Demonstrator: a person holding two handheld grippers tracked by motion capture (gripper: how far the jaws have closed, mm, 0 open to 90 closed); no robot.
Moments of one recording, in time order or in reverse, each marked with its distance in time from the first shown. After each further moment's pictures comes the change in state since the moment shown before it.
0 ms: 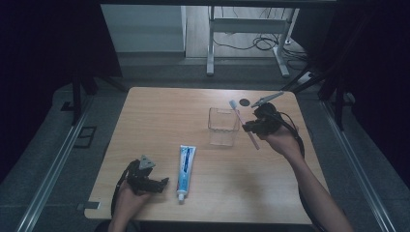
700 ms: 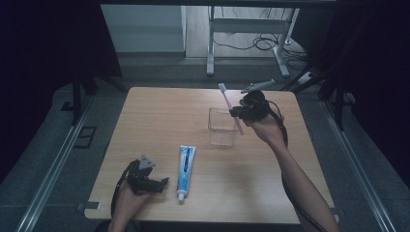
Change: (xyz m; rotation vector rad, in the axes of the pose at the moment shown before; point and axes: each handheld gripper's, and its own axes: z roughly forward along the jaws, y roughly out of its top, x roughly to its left) left arm 0.000 0.000 0.000 0.001 -0.001 0.003; right arm 0.003 0.042 0.017 -0.150 0.011 0.016
